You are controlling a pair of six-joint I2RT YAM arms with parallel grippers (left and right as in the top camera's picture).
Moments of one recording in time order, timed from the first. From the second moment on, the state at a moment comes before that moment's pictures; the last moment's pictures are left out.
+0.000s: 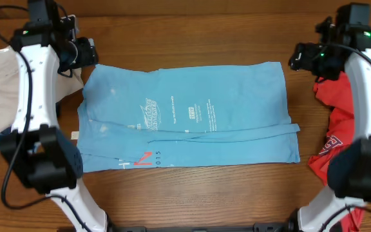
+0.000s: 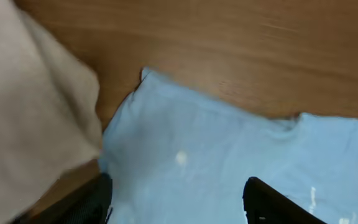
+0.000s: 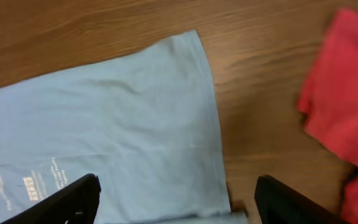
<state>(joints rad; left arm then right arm) 0.18 2.04 1.94 -1.05 0.16 -0.07 -0.16 1.91 1.81 -1.13 -0.19 0.08</state>
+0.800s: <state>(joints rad) 0.18 2.32 2.03 -0.90 0.28 -0.07 -0.09 2.34 1.86 -0.66 -0.17 0.13</state>
